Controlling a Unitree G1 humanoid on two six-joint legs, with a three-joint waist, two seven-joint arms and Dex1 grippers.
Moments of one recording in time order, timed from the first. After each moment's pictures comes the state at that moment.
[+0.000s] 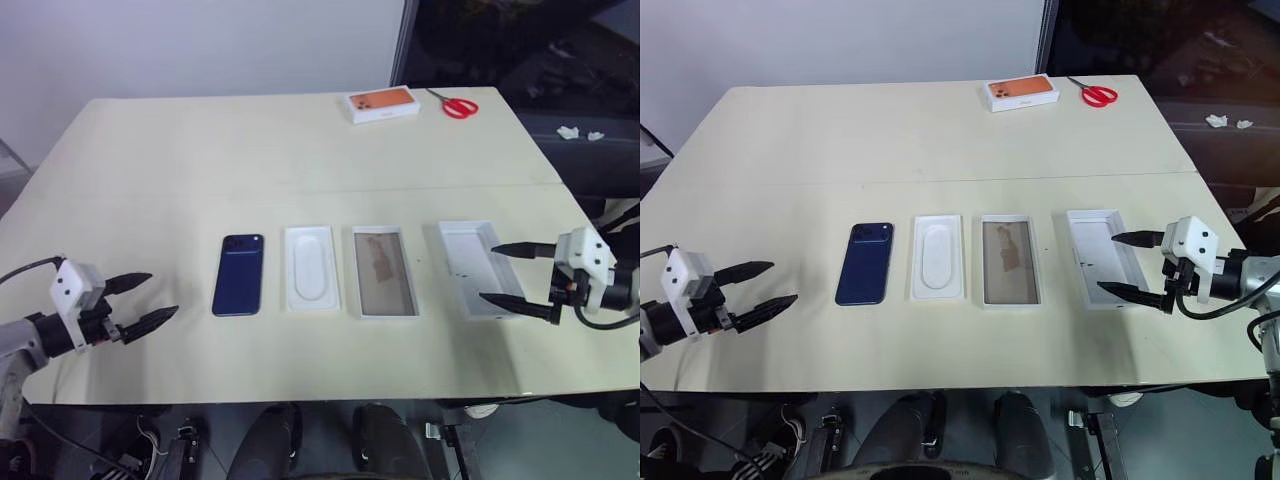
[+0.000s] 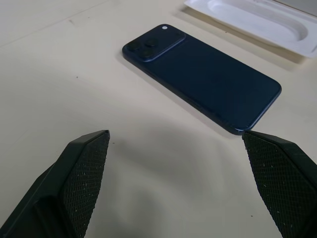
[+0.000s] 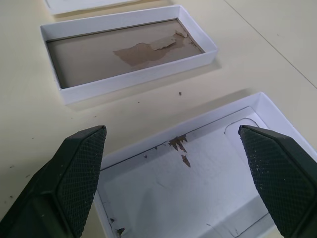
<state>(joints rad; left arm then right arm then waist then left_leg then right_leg) 0.12 0.84 0.42 0.04 -0.49 0.17 -1.12 -0.17 -0.97 -0.28 0.20 0.37 0.02 1.34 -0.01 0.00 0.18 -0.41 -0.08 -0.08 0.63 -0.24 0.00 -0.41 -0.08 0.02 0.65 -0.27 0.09</state>
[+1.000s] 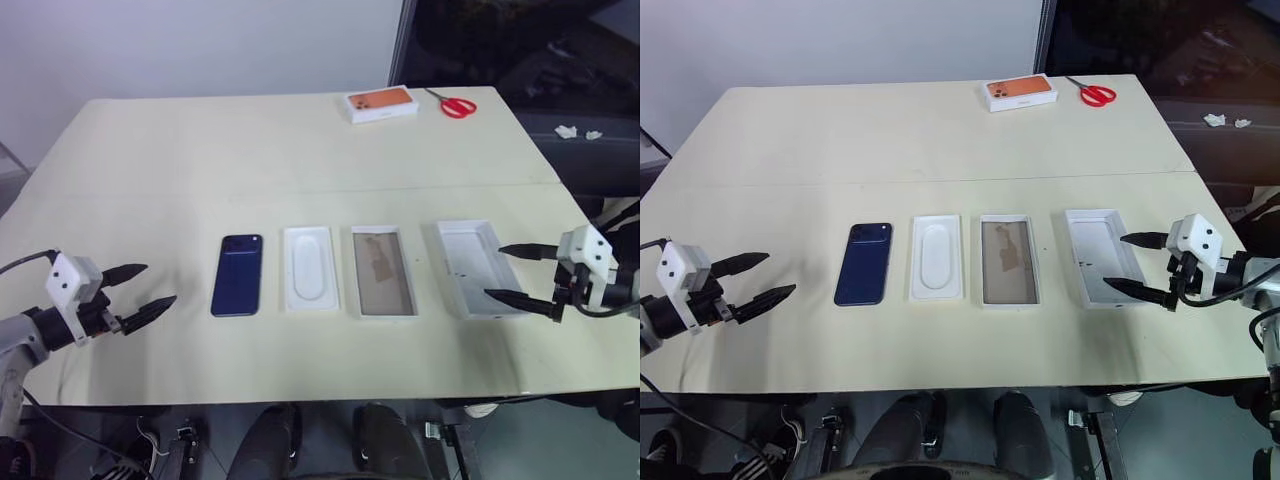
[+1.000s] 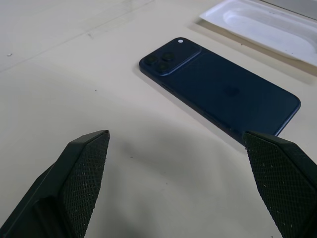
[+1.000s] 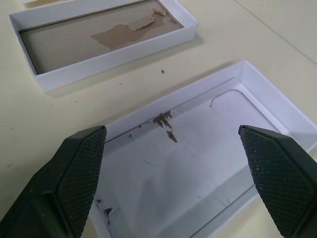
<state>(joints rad) 0.10 0.83 0.43 0.03 -0.49 0.18 -1.06 -0.19 -0.97 -0.26 0.29 0.36 0.05 1.32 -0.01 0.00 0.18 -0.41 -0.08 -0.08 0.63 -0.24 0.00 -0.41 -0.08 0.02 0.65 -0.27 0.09</state>
